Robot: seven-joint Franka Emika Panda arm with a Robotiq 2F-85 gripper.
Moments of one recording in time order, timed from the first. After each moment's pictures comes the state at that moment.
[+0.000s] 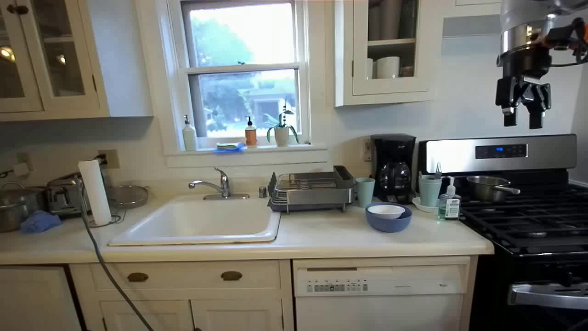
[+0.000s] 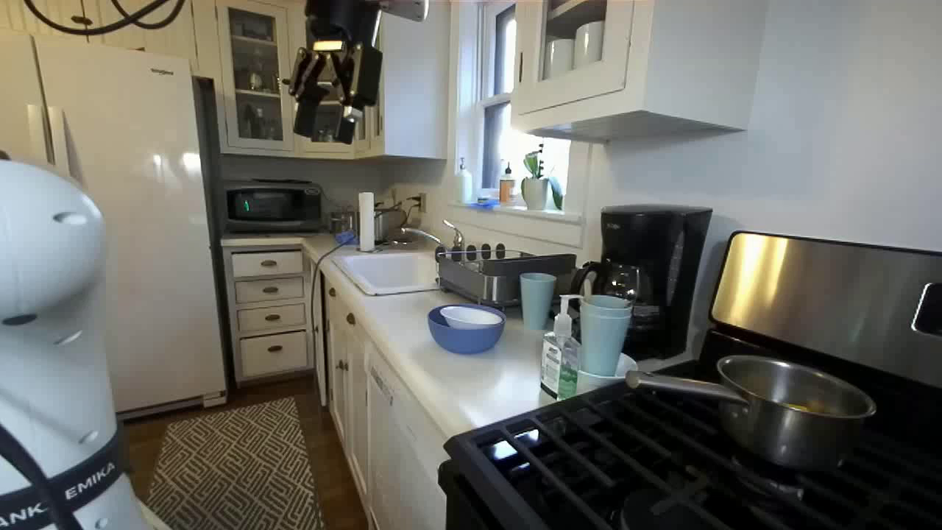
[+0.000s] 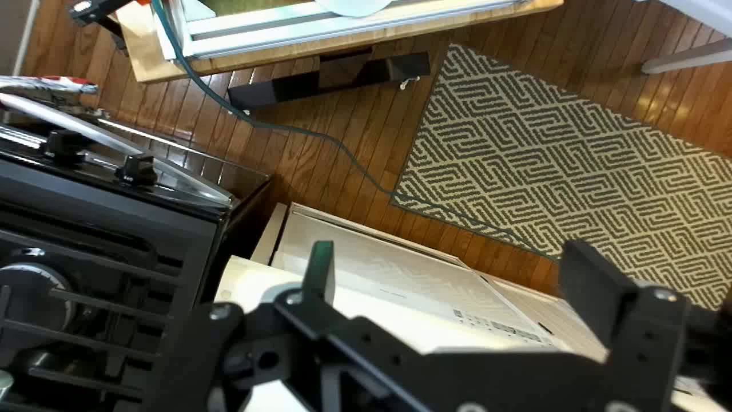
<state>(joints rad) -0.08 -0.74 -0.16 -2.30 0.00 1.40 0.02</state>
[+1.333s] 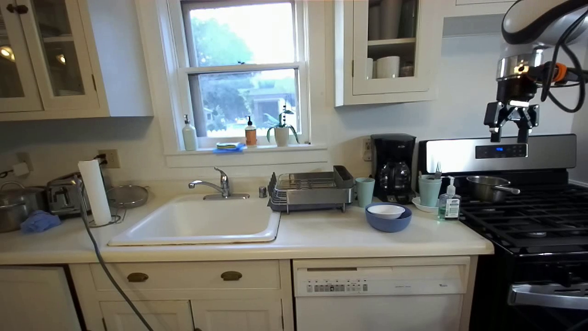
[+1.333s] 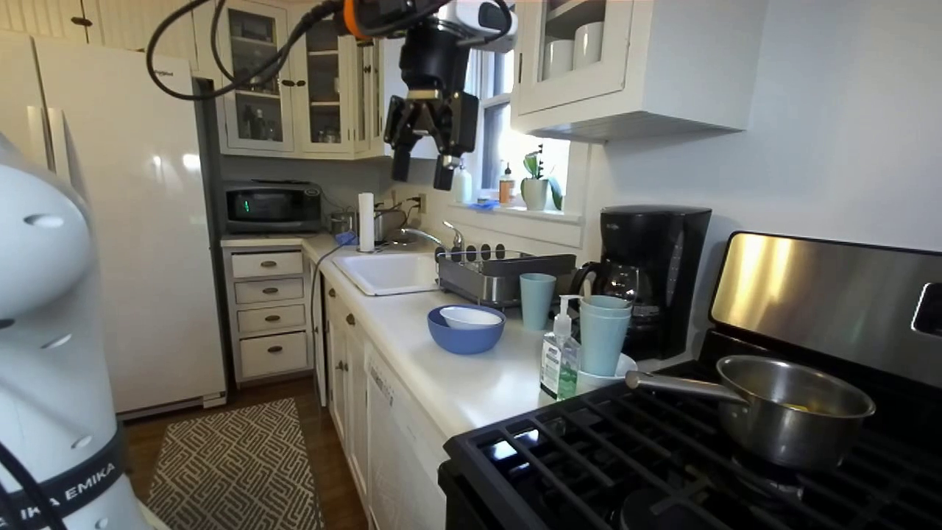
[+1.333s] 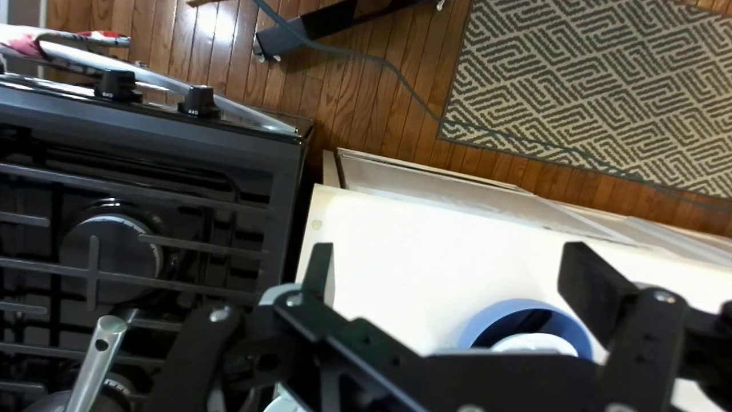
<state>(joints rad) -0.18 -0.55 -0.28 -2.30 -0.08 1.68 -0.05</state>
